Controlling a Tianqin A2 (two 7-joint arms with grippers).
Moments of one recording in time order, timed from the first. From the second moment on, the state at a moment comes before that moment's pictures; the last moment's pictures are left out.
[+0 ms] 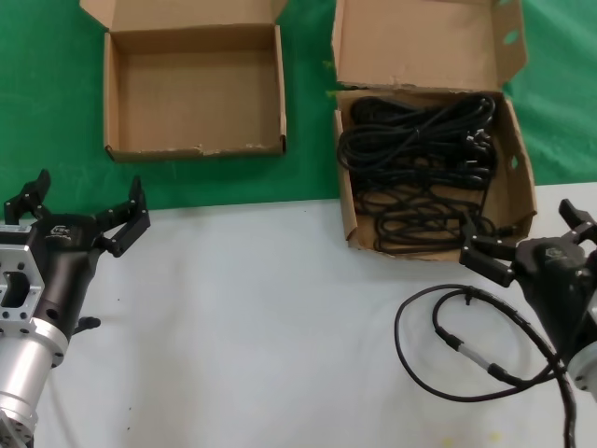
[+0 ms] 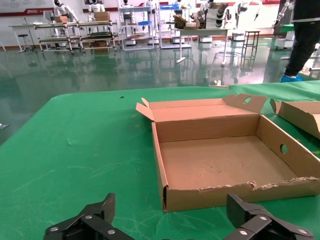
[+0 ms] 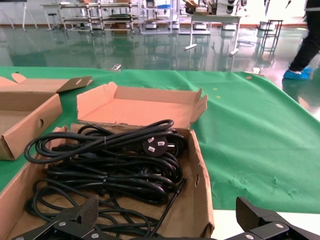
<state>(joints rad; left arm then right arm) -0.03 -0.30 1.61 -1.60 -1.78 0.02 -0.01 0.00 0.32 -1.61 1.61 1.80 0.01 0.00</state>
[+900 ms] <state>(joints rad) -0.03 -0.30 1.61 -1.60 -1.78 0.02 -0.01 0.44 0.87 -2.12 1.62 1.67 -0.06 -0.35</state>
